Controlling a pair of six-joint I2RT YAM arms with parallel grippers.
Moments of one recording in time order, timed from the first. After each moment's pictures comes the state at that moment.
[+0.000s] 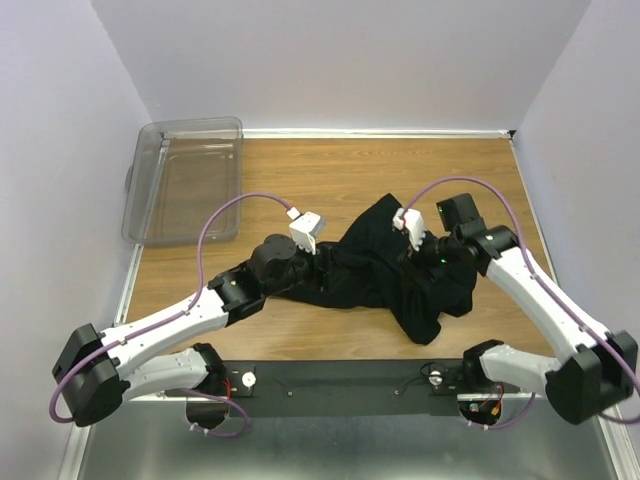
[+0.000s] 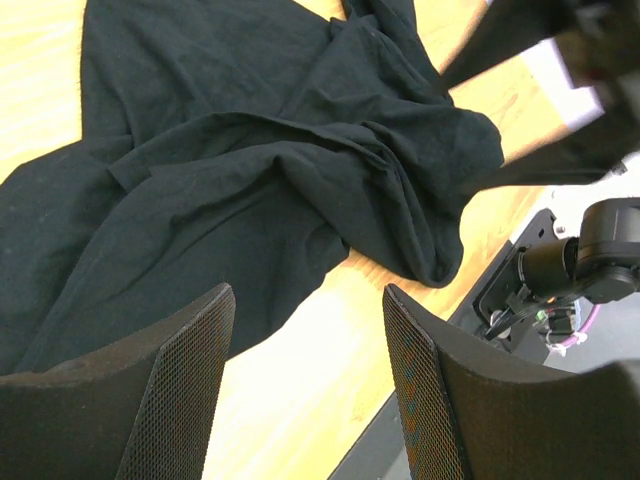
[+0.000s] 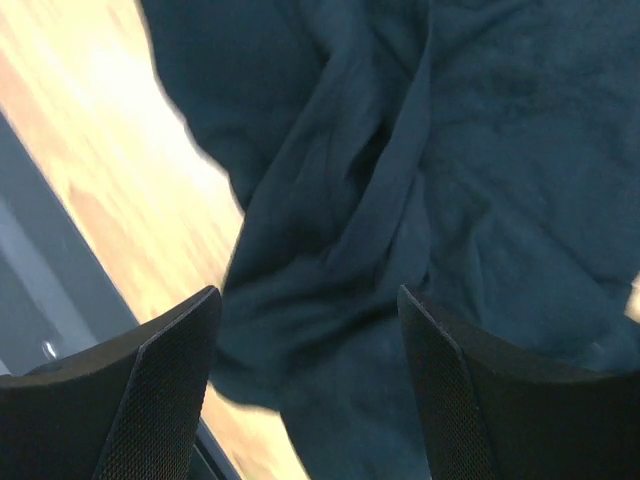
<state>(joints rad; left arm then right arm) -0.90 1.04 0.67 0.00 0.05 -0.50 0.38 1.11 0.94 -0.86 -0.47 -0.57</state>
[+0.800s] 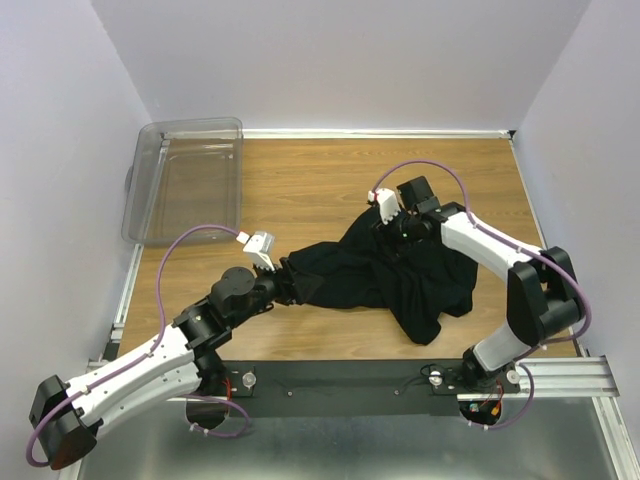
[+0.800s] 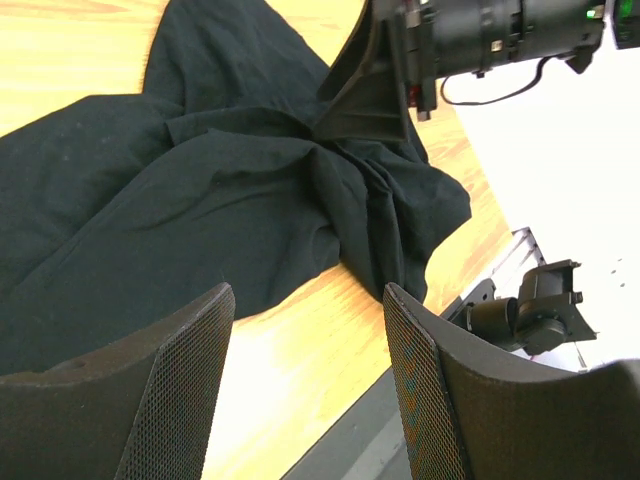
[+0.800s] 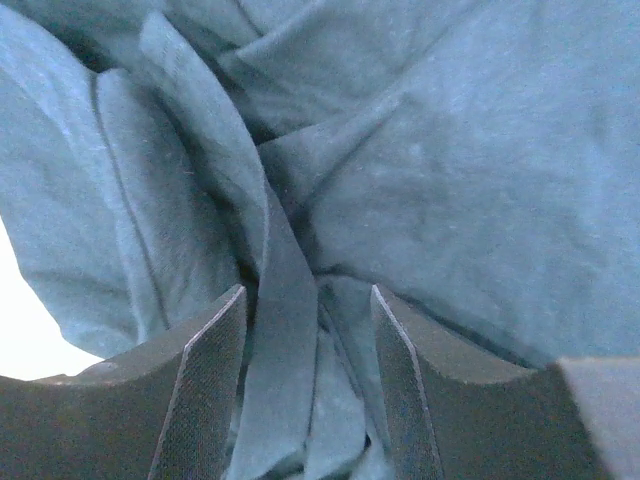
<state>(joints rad) -0.88 0.64 0.38 0.04 -0.08 -0.75 0.44 1.57 1.06 -0.51 -0.30 -0.26</state>
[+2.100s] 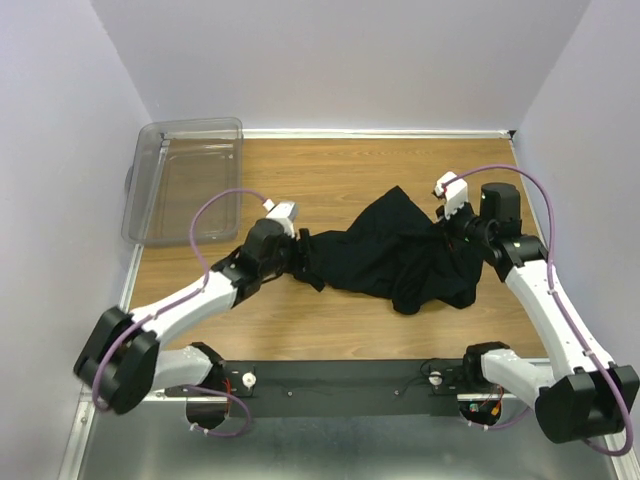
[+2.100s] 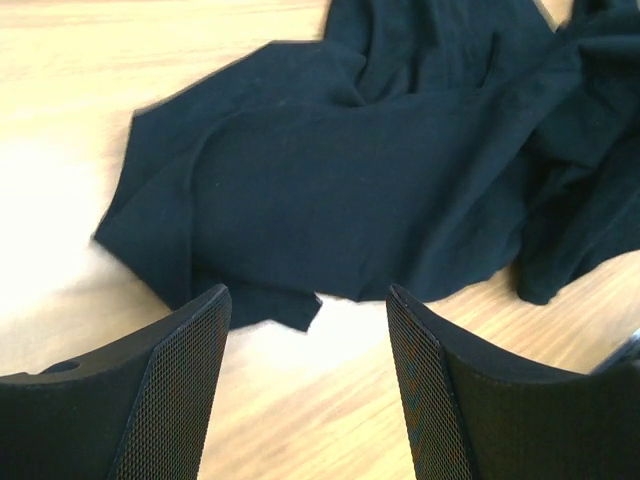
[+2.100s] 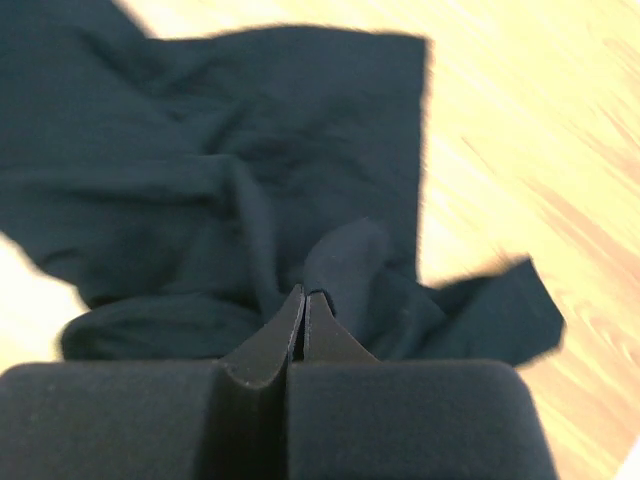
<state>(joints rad) -0.63 1.16 0.58 0.03 0.05 -0.54 0.14 1.05 0.89 -0.48 -0.30 -0.45</state>
